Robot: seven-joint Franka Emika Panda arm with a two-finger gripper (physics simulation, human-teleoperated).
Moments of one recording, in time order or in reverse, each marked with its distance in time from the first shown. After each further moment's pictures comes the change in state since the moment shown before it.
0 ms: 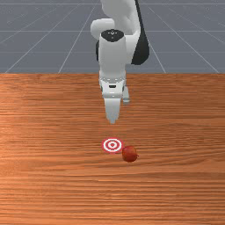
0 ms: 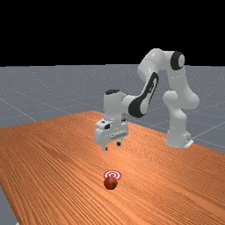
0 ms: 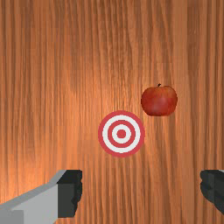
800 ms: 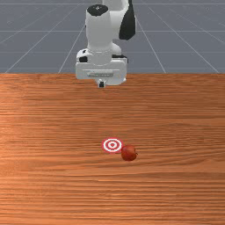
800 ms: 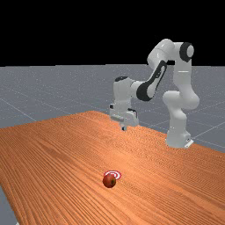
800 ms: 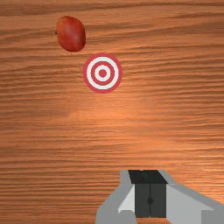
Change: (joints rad) arm 0.008 -0.373 -0.099 -0.354 0.010 -0.105 1.488
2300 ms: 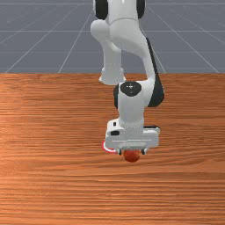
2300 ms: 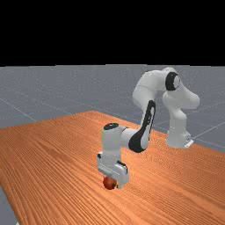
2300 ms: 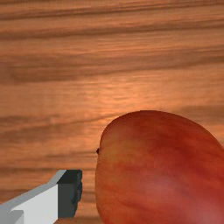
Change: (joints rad) arm 0.090 0.810 0.105 0.665 0.090 0.261 0.126
